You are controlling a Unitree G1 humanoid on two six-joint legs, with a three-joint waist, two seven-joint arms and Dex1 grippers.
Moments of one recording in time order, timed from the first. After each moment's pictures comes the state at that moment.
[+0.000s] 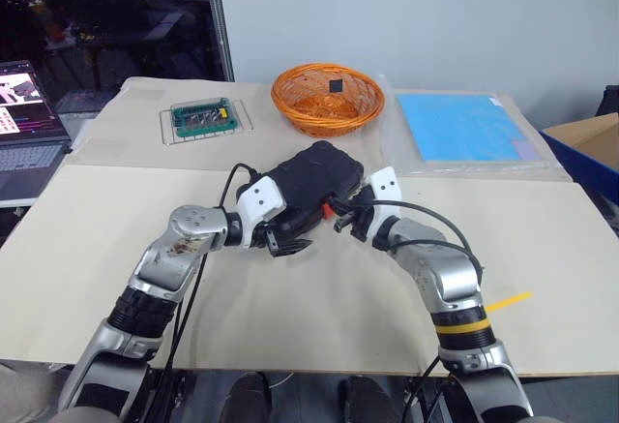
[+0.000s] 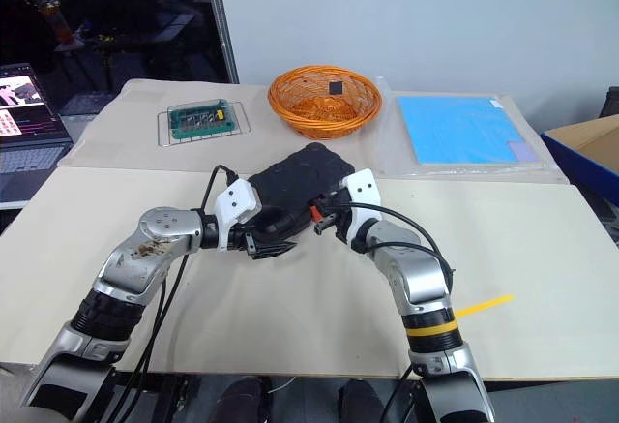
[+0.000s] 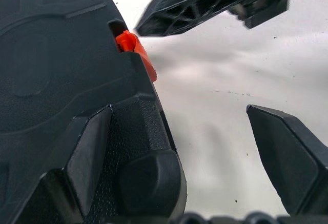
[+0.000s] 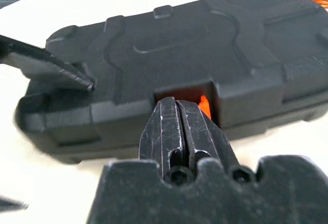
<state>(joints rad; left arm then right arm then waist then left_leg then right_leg) -0.56 0.54 -0.24 -0.04 -0.19 0.50 -0.94 -0.54 -0.19 0.09 -0.02 0.23 0.64 0.44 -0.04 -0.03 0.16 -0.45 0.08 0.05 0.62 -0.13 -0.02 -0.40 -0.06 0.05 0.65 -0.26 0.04</state>
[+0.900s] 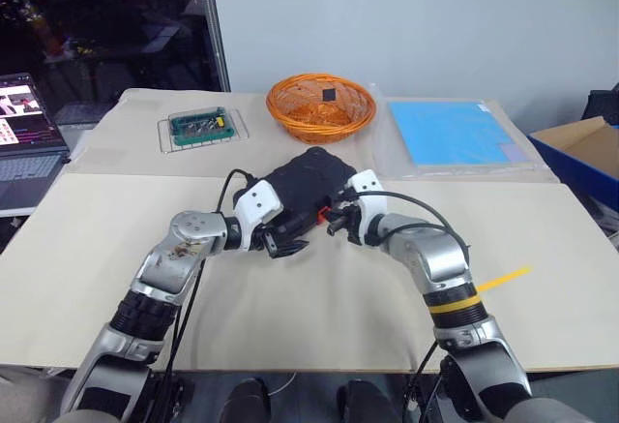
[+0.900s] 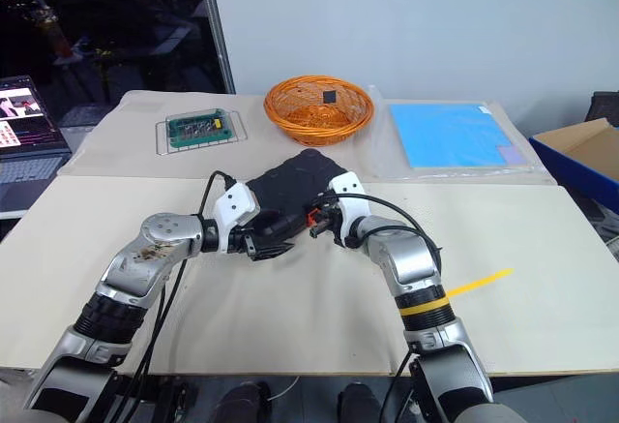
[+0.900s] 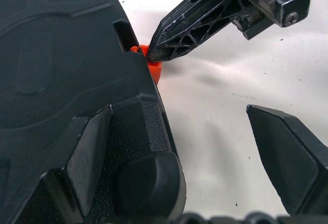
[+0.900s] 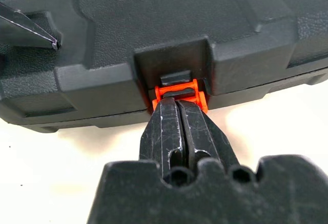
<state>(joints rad) -0.53 0.53 -0.23 -0.02 -0.18 0.50 -0.90 -0.60 -0.21 0.14 0.03 0.22 0.81 0.44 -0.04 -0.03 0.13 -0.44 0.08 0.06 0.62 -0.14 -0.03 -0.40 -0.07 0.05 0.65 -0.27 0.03</state>
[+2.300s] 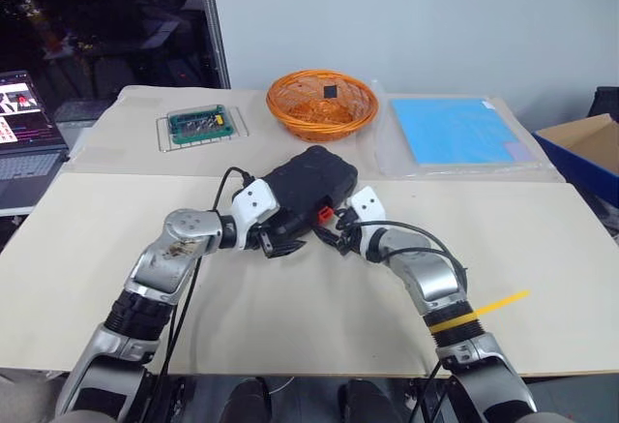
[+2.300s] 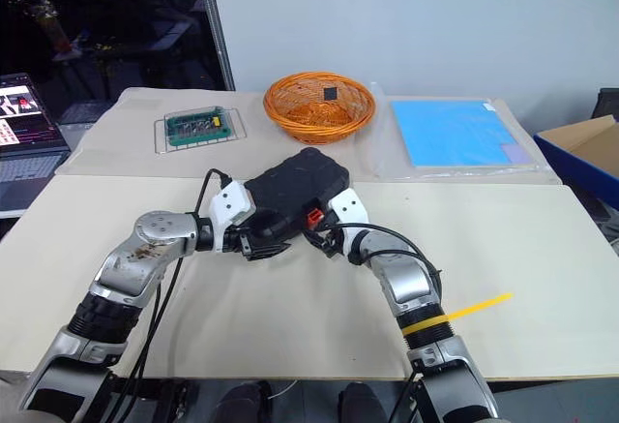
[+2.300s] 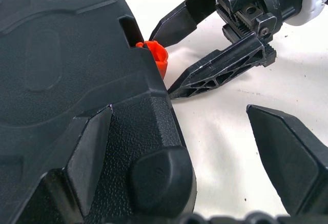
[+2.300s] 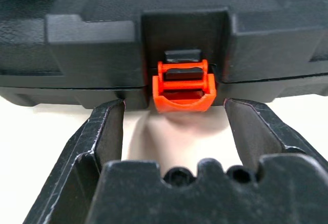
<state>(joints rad) -0.53 0.57 -0.22 -0.01 -0.18 0.47 -0.95 -0.54 -0.21 0.19 0.21 0.09 0.41 0.55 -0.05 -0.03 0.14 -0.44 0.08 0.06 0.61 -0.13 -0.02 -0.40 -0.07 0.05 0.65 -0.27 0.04</state>
